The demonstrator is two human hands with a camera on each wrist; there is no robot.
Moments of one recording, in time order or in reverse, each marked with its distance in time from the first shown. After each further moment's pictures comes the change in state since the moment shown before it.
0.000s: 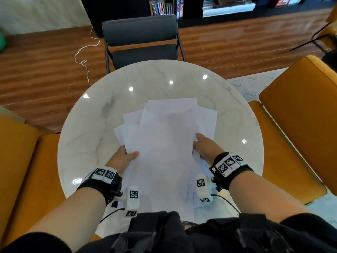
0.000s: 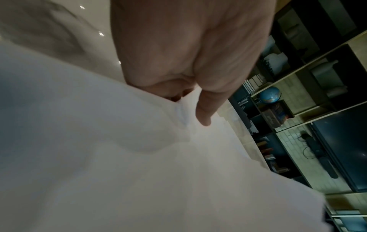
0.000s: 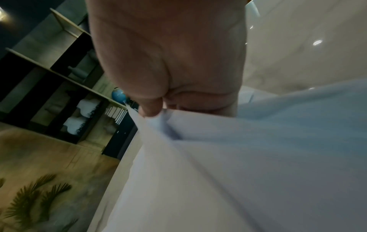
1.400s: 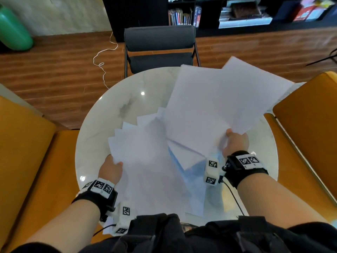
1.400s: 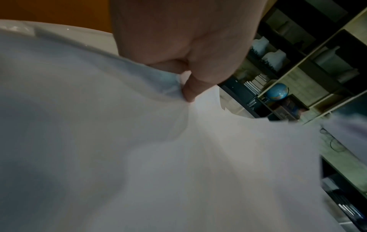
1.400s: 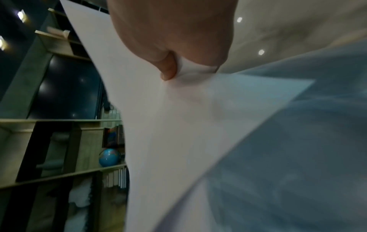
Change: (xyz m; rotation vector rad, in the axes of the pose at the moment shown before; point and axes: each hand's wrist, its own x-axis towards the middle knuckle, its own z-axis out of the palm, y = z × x) left_hand -0.027 -0.025 -0.050 0.404 0.423 0.004; right_hand 0.011 -0.026 -0.029 0.403 0.660 0.019
